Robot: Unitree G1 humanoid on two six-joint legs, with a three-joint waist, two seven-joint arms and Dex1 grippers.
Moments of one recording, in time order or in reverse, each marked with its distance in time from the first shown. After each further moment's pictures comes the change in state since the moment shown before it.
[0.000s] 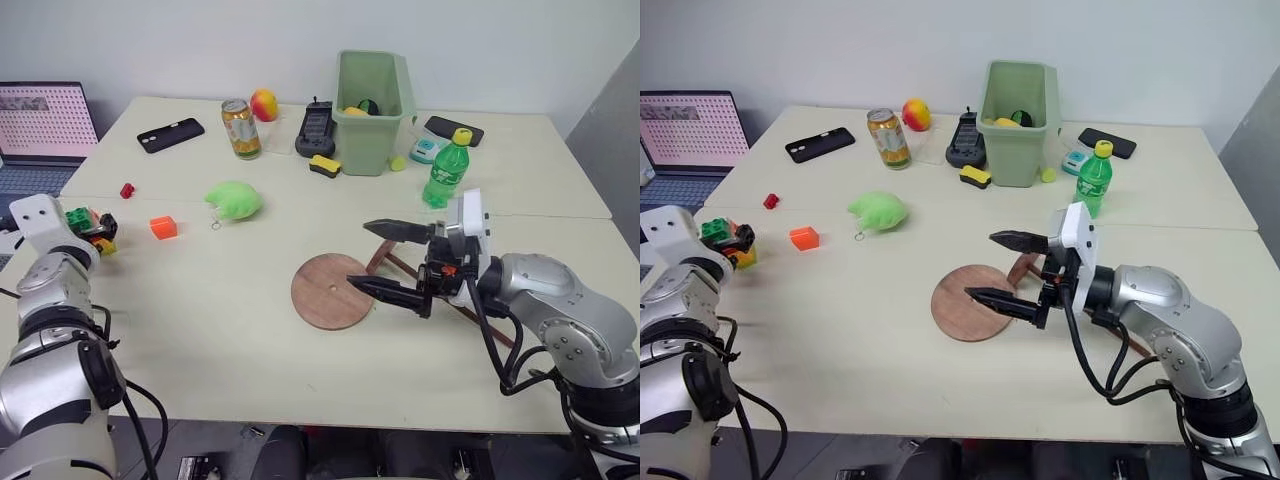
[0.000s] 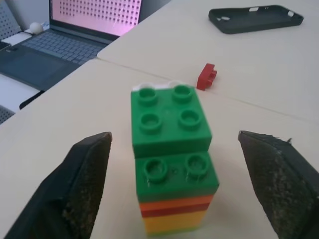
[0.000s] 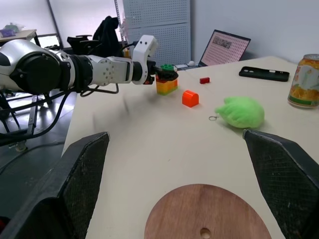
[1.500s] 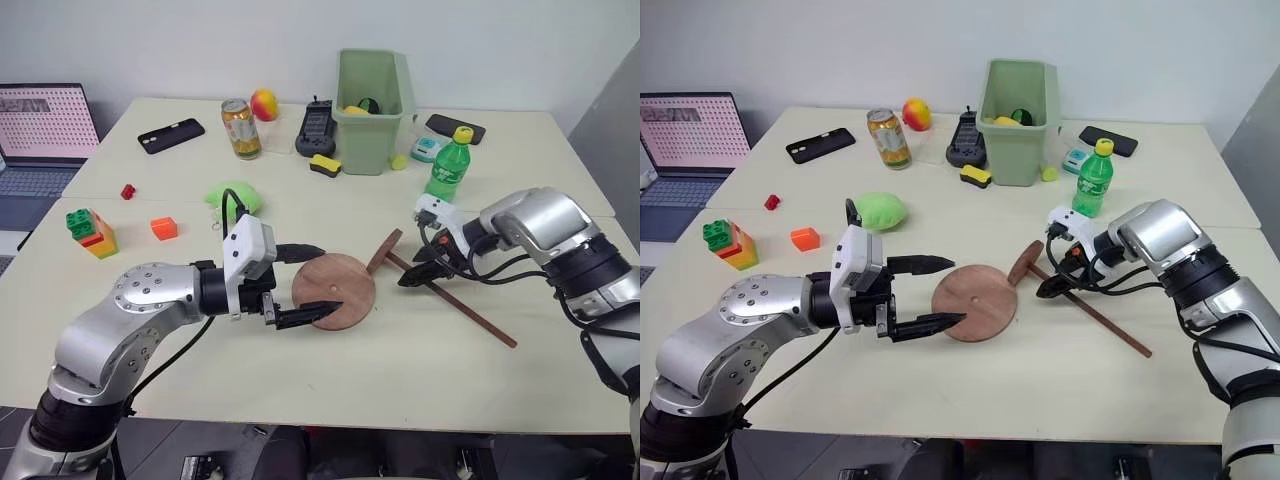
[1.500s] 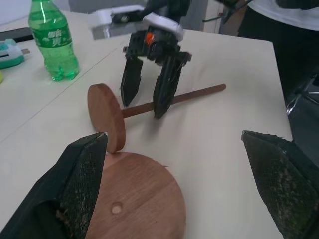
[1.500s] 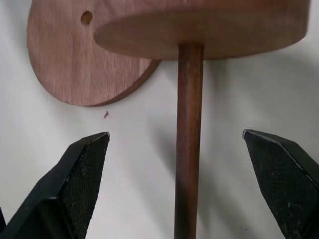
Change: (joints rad) left arm 0.506 -0.032 -0.450 -1.742 -0.489 0.651 -0.577; right arm -0.665 -0.133 0.553 0.878 -0.402 0.468 0.411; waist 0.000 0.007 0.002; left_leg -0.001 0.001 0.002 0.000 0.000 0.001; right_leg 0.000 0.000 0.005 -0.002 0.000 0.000
